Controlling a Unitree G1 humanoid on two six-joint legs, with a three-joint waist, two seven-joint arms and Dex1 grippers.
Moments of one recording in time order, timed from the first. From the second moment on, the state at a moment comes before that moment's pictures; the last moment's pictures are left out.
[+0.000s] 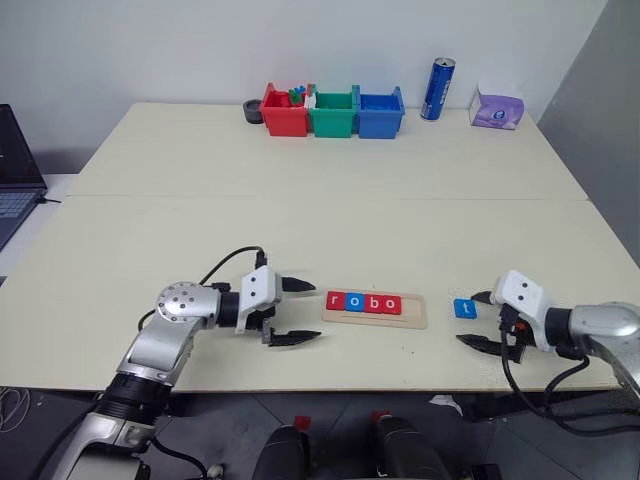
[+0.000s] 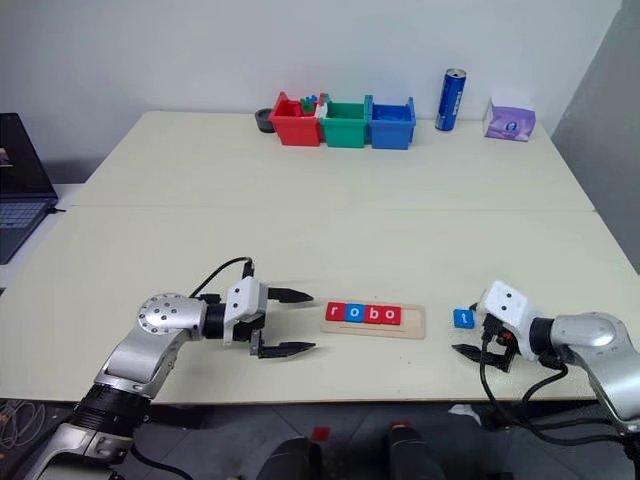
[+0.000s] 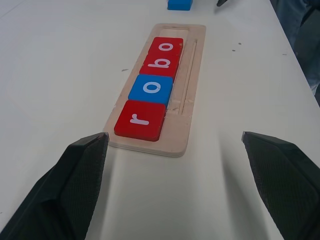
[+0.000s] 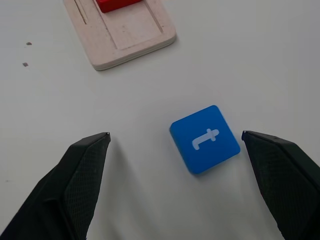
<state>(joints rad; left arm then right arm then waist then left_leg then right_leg) -0.32 0.63 -0.16 0.10 -0.24 0.02 -1.24 -0.11 -0.96 0.03 -0.20 0.25 0.45 0.99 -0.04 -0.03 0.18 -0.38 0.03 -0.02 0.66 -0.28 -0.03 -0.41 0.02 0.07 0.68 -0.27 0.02</state>
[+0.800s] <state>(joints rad) -0.29 0.66 -0.16 0.05 -0.24 0.04 -1.23 -0.31 -0.92 0.12 0.03 0.24 0.46 1.19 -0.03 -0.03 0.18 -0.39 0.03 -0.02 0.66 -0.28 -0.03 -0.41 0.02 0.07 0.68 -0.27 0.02</state>
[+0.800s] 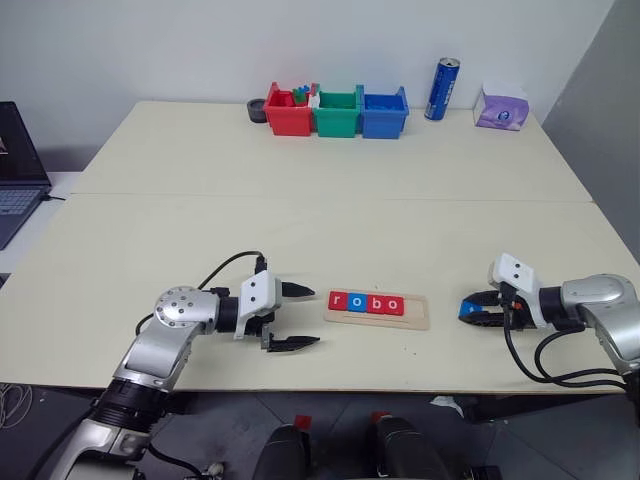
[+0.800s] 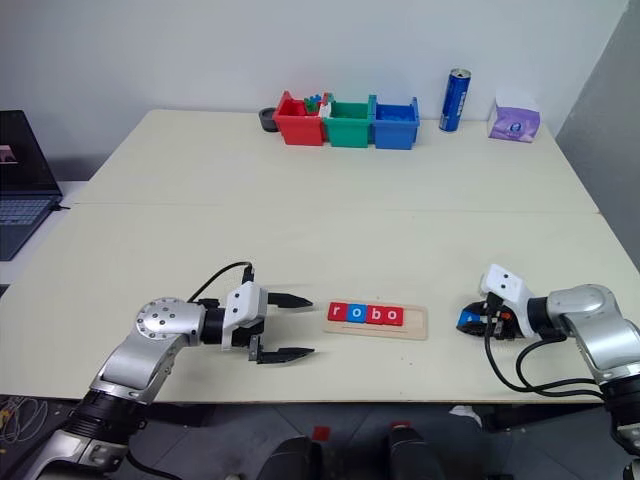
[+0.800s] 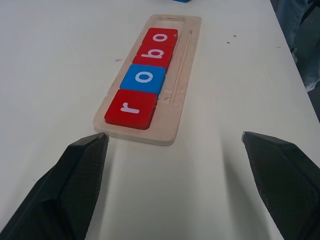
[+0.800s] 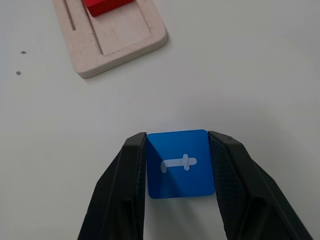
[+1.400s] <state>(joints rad) -0.27 0.67 -0.16 0.07 -0.24 0.01 -1.23 -0.46 -0.80 0.30 -0.13 0.18 0.57 1.14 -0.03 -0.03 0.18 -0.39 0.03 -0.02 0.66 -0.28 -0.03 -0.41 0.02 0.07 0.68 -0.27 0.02</state>
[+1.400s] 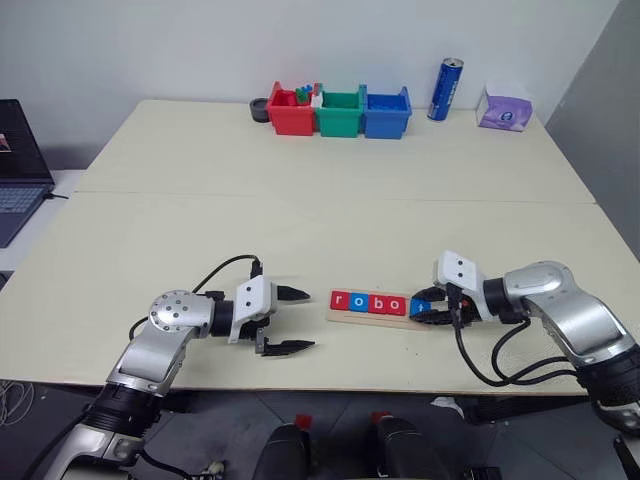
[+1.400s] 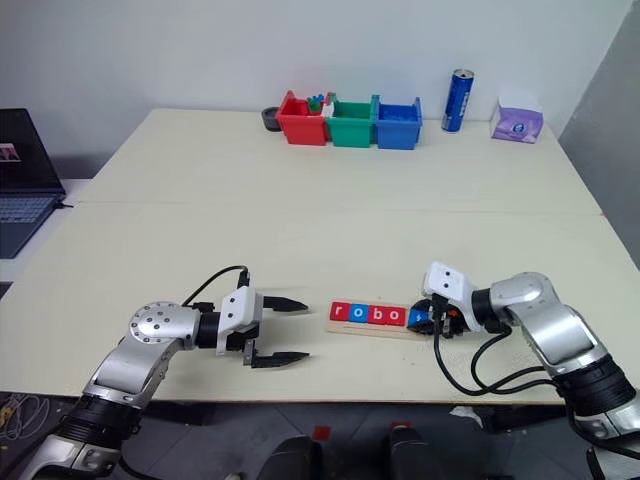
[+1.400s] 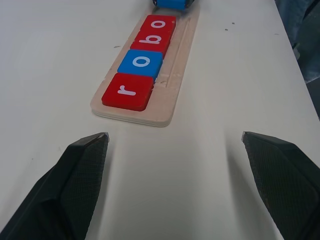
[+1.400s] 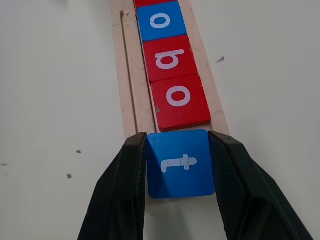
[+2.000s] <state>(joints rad) -0.26 0.67 -0.16 0.04 -0.24 0.04 -1.19 -0.50 -0.77 0.34 -0.09 0.15 0.57 1.15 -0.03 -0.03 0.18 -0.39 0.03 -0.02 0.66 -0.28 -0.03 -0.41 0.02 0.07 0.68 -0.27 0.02</state>
